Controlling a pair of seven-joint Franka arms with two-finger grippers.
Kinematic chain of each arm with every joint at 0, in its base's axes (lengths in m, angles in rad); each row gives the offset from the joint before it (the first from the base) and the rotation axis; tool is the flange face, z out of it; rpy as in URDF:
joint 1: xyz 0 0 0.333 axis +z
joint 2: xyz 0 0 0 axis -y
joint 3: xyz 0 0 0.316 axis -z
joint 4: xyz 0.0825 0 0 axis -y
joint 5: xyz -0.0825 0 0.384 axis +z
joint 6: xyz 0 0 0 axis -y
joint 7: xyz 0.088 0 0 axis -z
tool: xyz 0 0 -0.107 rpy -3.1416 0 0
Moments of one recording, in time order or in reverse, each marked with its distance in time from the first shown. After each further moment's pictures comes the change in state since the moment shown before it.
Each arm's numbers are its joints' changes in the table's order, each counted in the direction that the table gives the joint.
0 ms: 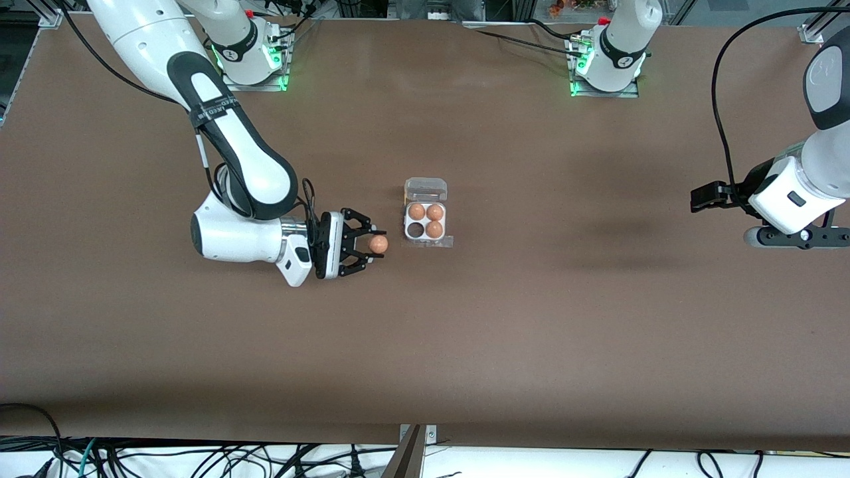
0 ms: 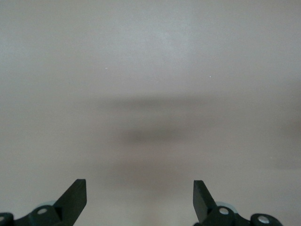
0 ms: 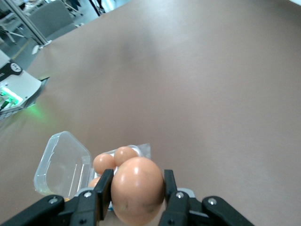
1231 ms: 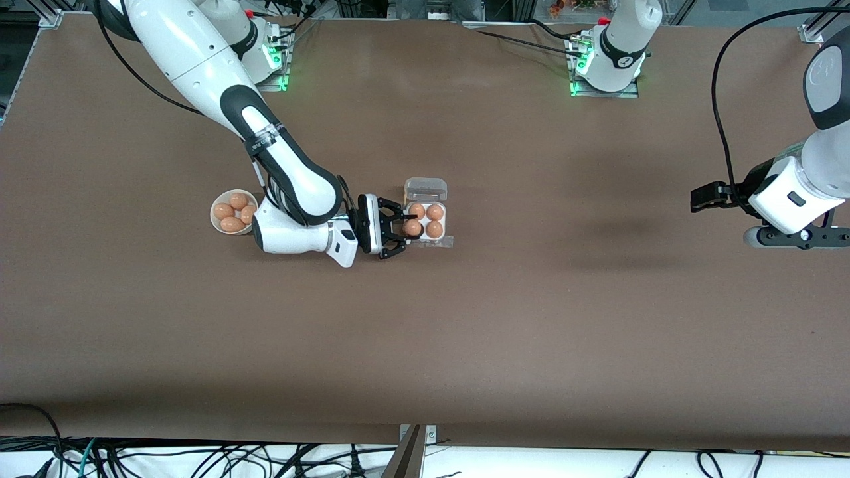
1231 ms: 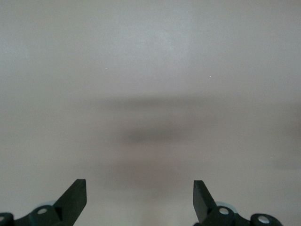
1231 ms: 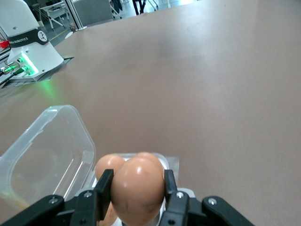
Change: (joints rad) left arm 0.000 0.000 0.000 0.000 0.000 0.000 0.000; right arm 0.080 -0.120 -0.030 -0.017 0.158 0.064 -0.408
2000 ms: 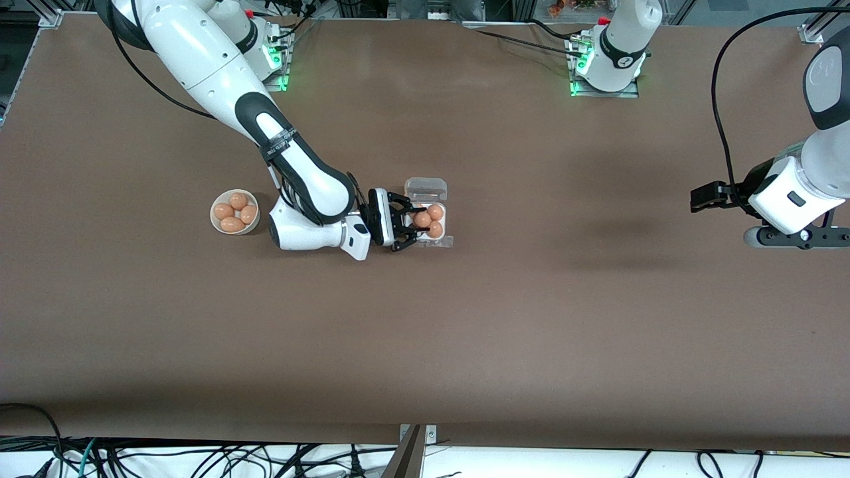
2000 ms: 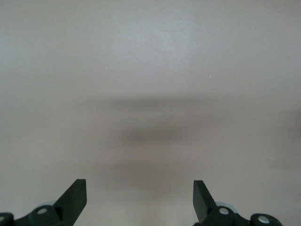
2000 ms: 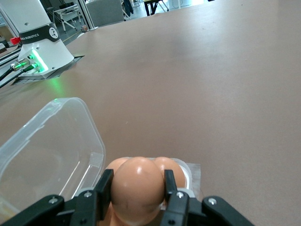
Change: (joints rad) left arm 0.000 0.000 0.000 0.000 0.000 0.000 0.000; right arm 0.018 -0.044 -0.019 0.002 0.013 0.004 -0.039
